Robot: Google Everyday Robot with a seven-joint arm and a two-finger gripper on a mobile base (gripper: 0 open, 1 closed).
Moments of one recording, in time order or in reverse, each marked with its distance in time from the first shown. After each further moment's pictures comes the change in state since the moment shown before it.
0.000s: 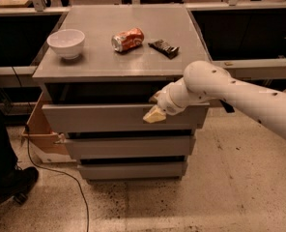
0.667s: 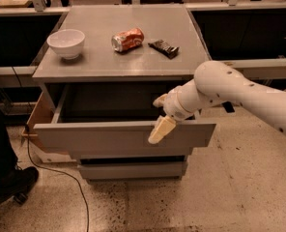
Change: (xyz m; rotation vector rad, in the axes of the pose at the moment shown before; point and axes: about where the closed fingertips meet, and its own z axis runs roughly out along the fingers) arm 0.000 0.035 -0.037 -0.042 -0.010 -0.032
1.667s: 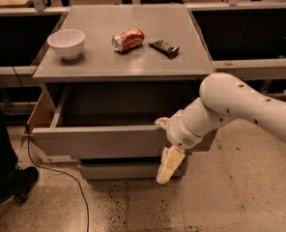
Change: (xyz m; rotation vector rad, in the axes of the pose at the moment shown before) arm 0.012 0.122 -0.030 -0.262 0.042 -0.027
